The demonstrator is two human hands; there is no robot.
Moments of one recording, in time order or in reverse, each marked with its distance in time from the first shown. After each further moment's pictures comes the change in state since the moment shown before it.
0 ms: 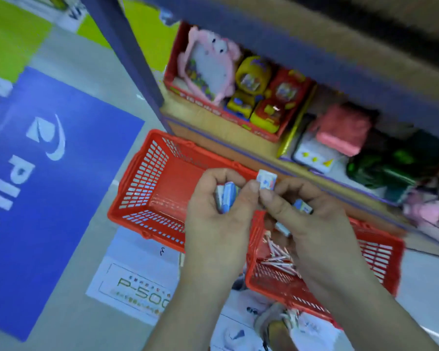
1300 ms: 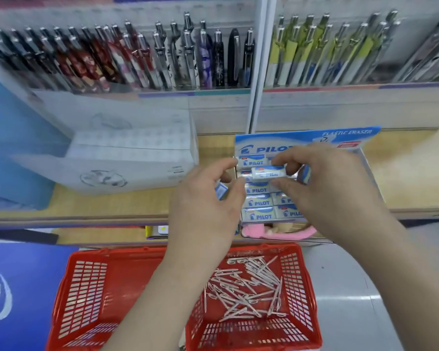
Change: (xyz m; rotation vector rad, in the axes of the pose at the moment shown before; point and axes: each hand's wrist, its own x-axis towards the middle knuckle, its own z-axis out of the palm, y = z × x) left_hand -0.130 0.119 0.315 0.707 -0.386 0.638; right_hand -0.085 -0.190 -0.346 -0.987 0.505 -0.437
